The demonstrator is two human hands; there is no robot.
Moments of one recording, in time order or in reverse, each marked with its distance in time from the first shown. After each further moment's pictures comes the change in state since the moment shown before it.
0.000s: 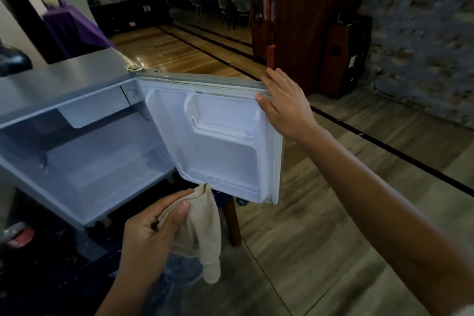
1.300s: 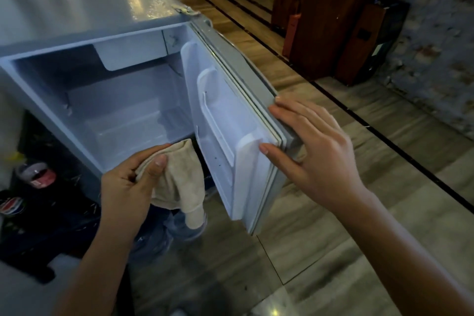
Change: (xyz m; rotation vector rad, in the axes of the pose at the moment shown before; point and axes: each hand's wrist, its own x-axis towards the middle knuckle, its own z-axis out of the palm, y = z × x) left_hand 0.035 -0.073 -0.129 -0.041 0.181 -0.018; right_hand -0.095 -0.165 0.006 0.095 0.055 -0.273
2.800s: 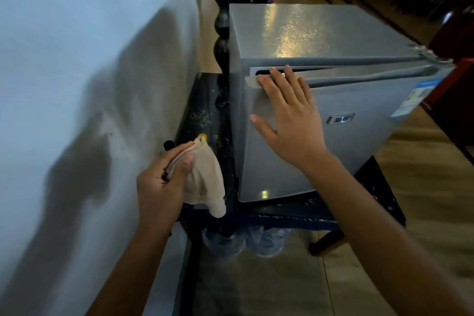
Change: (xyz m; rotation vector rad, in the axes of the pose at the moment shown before) left_hand 0.021 -0.057 -0.267 0.176 0.519 -0.124; right_hand 0.215 -0.254 0.279 0.087 -0.136 -0.308
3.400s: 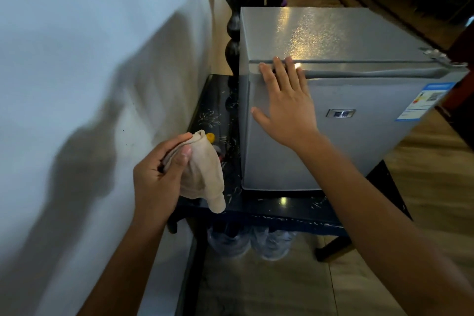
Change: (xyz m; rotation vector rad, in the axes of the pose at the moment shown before) left_hand 0.004 0.017 -0.012 0.056 0.035 0.071; right_hand 0.037 0.005 0.023 -0.117 -0.112 0.018
